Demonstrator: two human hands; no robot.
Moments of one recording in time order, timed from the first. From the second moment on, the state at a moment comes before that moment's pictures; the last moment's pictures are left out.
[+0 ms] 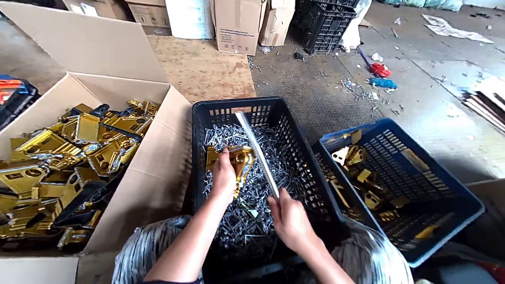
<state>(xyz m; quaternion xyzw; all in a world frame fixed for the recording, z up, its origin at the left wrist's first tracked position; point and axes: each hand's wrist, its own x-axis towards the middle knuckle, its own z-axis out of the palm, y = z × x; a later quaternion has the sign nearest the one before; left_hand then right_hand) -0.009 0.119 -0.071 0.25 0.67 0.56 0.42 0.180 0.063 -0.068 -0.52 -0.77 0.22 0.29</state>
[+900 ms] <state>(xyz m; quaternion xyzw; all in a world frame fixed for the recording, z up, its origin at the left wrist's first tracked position) -0.004 0.094 -0.056 0.70 0.63 0.17 0.29 0.174 0.107 -0.085 -0.49 -0.52 0.56 0.42</state>
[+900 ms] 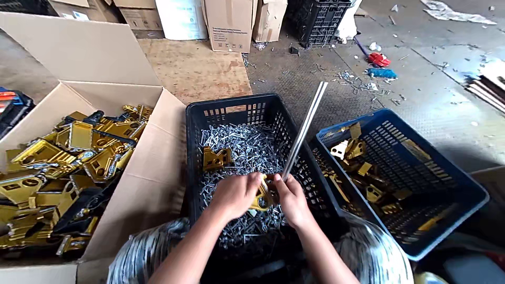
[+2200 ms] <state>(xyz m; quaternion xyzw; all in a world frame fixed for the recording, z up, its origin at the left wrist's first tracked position) 0.003 0.090 -0.063 0.22 0.51 0.60 0.58 0.203 0.069 -0.095 -0.46 -0.78 -0.02 0.42</state>
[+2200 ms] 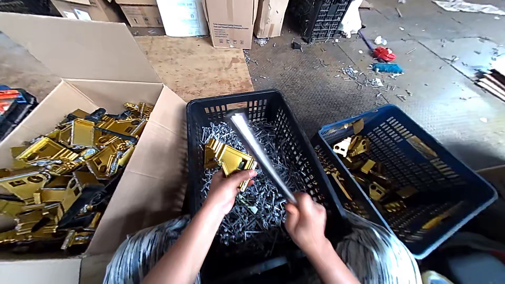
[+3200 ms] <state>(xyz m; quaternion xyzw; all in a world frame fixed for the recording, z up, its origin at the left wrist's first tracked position) 0.008 0.079 -0.091 0.80 0.46 0.38 0.00 0.191 0.097 -0.072 -0.42 -0.32 0.76 0.38</state>
